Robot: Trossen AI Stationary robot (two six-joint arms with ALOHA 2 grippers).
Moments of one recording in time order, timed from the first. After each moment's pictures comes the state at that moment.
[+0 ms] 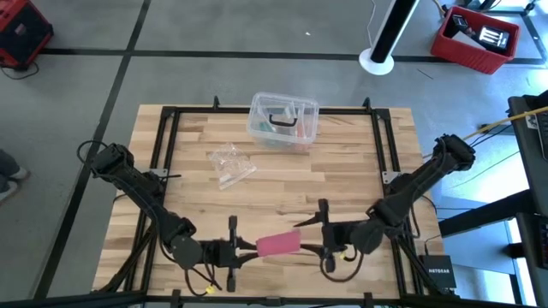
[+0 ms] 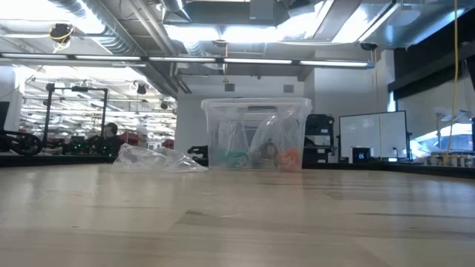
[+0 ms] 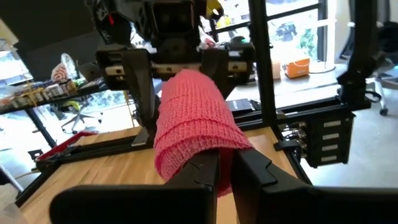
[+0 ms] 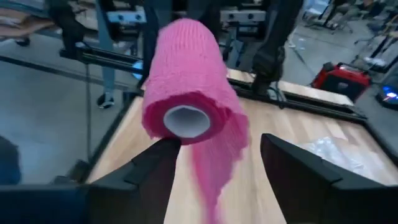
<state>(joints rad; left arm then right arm) -0.75 1.62 1.10 0.49 -0.82 0.16 0.68 1.44 1.07 0.03 0.61 0.01</state>
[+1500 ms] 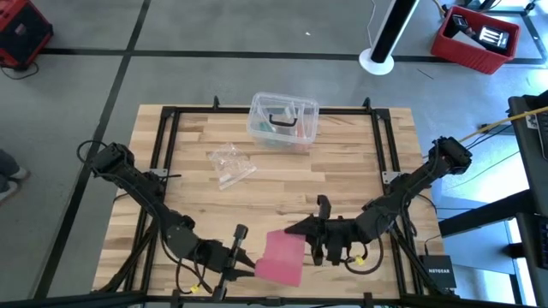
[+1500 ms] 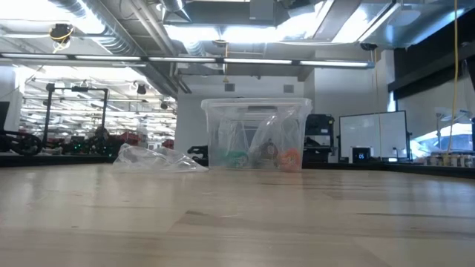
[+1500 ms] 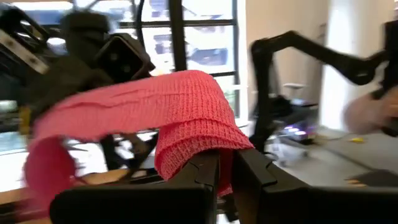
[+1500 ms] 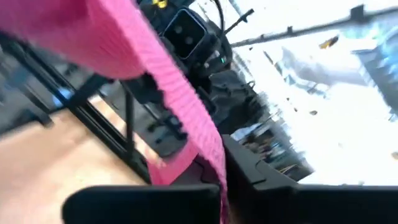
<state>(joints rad) -0.73 1.62 1.10 0.70 -0.44 0.12 0.66 1.49 1.04 0.59 0.57 -0.94</state>
